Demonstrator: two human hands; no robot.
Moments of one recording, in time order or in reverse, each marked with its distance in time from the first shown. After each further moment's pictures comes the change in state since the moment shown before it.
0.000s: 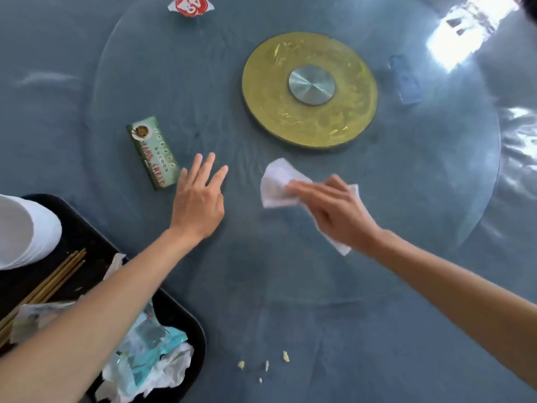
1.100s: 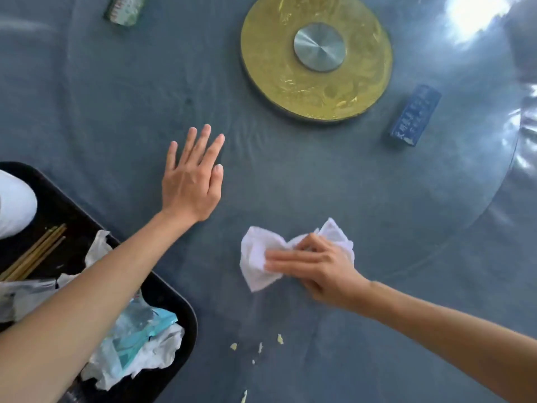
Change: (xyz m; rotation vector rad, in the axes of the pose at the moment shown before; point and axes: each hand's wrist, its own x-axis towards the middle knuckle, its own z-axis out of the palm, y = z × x) left_hand -0.007 -0.003 0.018 -0.026 0.027 -0.018; right_hand -0.095 -0.049 0.034 0.171 -0.299 -0.077
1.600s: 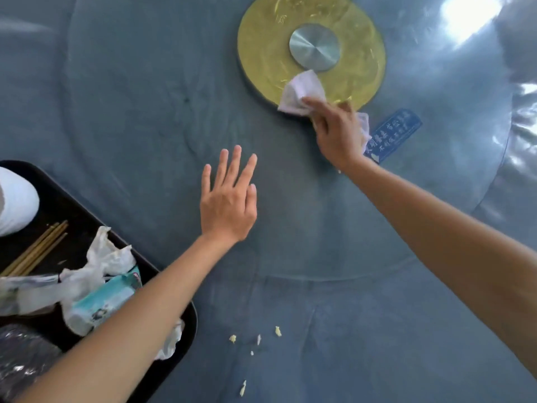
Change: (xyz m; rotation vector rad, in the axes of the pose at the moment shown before) left_hand -0.034 0.069 0.019 -0.053 -0.016 -0.040; right_hand 0.139 0.107 -0.081 -0.243 0.376 0.565
